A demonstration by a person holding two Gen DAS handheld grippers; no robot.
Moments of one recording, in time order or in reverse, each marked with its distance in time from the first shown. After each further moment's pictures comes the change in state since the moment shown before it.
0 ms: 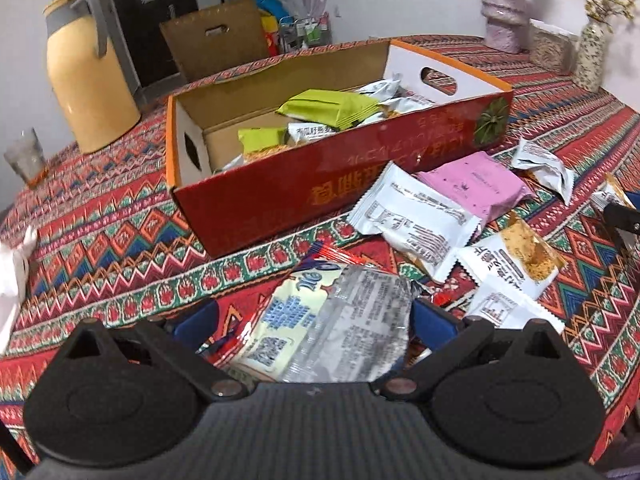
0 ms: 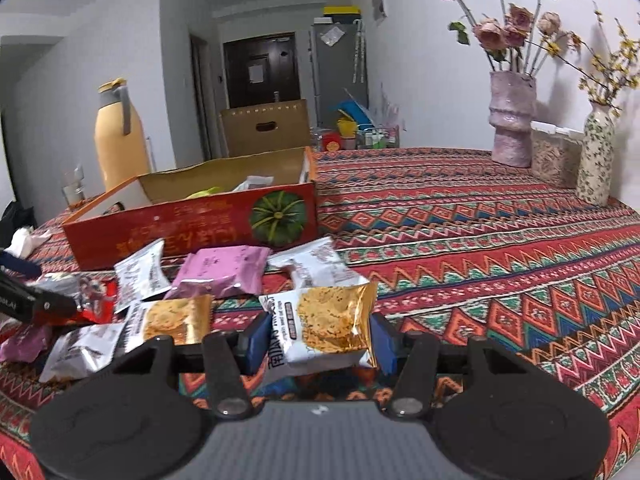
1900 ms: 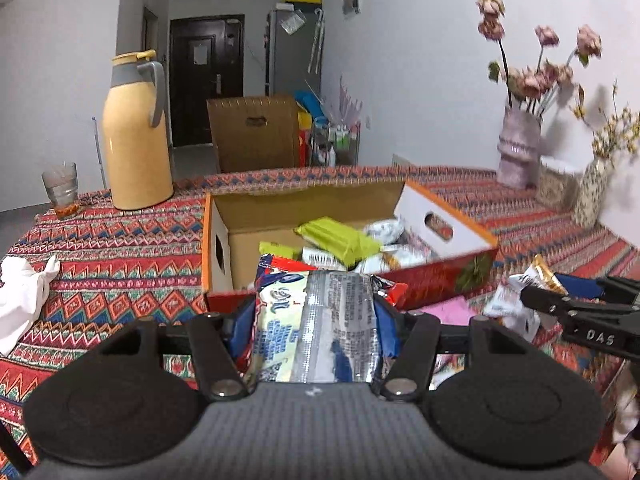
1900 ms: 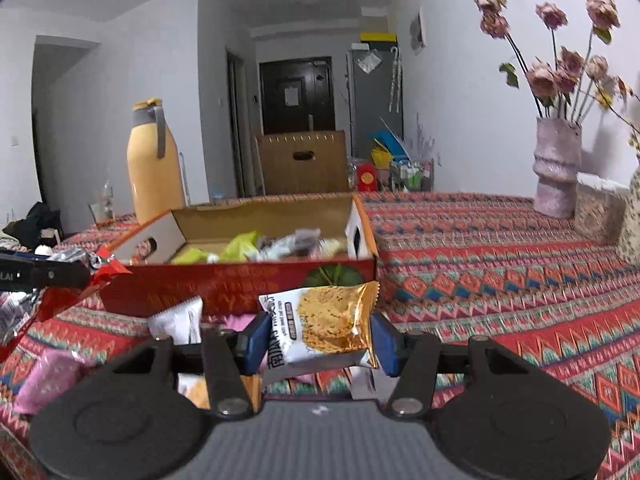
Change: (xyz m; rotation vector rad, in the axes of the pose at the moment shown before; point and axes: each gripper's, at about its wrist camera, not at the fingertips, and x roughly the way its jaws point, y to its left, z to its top) left arm -0.065 0.005 0.018 -0.200 -0.340 0.005; right arm 0.019 0.043 0.052 -0.091 -0.098 0.100
